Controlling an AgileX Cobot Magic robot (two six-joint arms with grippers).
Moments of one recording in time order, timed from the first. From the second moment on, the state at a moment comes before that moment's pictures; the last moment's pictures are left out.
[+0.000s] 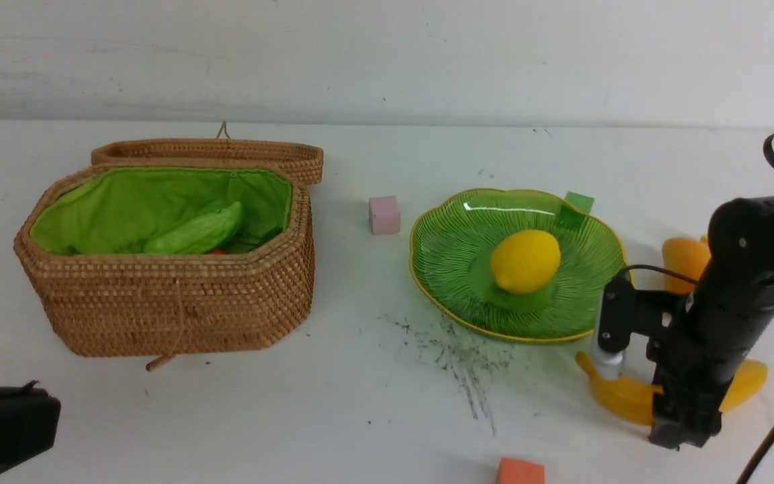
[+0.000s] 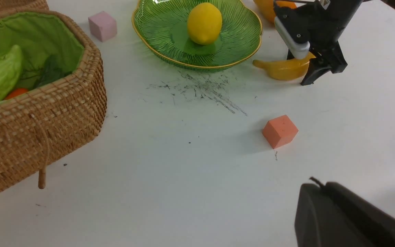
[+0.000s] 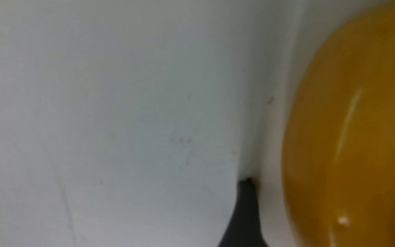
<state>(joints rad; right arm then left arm) 0.16 1.86 -1.12 0.07 0.82 -1.09 -0.68 0.54 -0.87 -0.07 0.89 -0.13</state>
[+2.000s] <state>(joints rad) 0.27 1.90 -1.82 -0.10 1.11 -0.12 -0.68 0.57 -0.87 -0.07 0.63 -0.13</state>
